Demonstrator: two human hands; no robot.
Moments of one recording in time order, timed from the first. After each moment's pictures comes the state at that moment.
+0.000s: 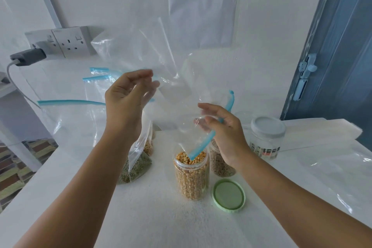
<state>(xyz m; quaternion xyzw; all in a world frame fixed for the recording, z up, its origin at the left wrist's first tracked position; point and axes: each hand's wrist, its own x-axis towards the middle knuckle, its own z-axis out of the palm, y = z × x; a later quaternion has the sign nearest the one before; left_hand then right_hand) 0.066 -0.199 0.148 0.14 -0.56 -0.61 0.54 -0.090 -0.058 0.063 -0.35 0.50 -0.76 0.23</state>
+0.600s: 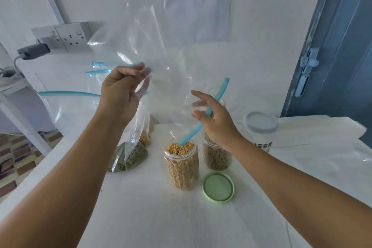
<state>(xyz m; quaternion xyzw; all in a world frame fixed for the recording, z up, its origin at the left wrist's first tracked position) 0.053 -0.207 0.153 0.12 -0.52 -0.69 0.49 -0.125 -0.050 0.063 -0.49 0.60 -0.61 0.16</state>
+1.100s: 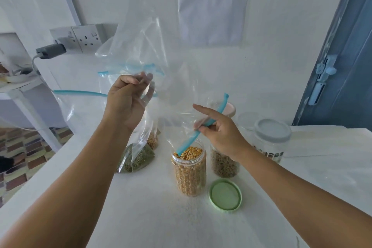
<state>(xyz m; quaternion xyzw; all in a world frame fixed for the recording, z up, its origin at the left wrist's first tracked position) 0.063 -0.220 0.141 0.10 -0.44 -0.73 0.51 -0.124 -0.057 0.051 -0.52 0.58 -0.59 0.22</state>
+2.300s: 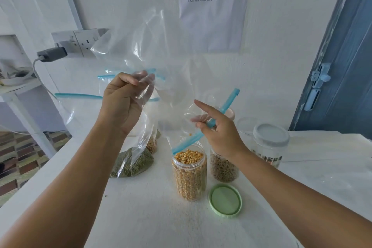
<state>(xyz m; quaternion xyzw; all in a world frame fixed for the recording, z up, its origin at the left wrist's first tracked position) 0.076 -0.211 0.154 0.07 -0.49 -0.70 0.51 -0.112 -0.060 0.062 -0.53 0.60 -0.59 0.13</state>
